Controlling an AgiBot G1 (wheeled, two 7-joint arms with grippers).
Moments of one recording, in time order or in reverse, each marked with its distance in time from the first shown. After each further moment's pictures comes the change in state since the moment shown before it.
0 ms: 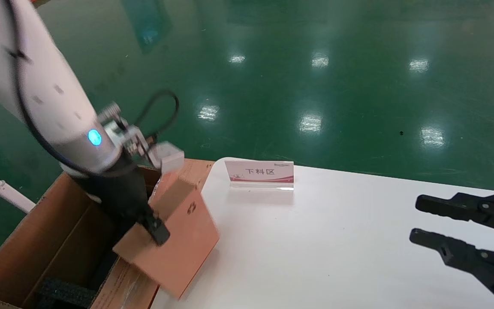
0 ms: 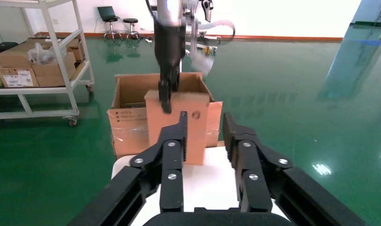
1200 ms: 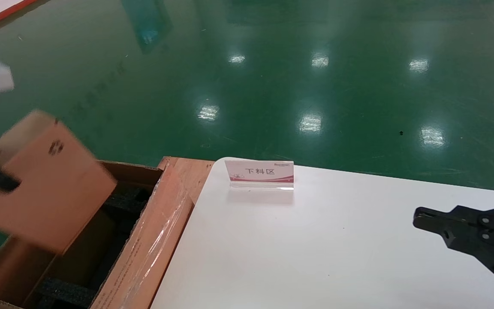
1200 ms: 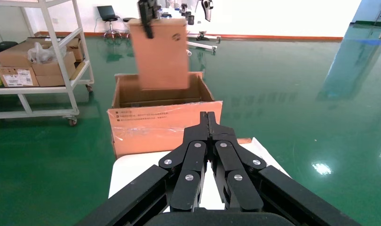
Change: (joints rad) left arm -0.523 -0.040 0.532 0.326 -0.108 0.177 0.501; right arm 0.001 0.001 -0.002 0.000 0.001 0.001 -0.001
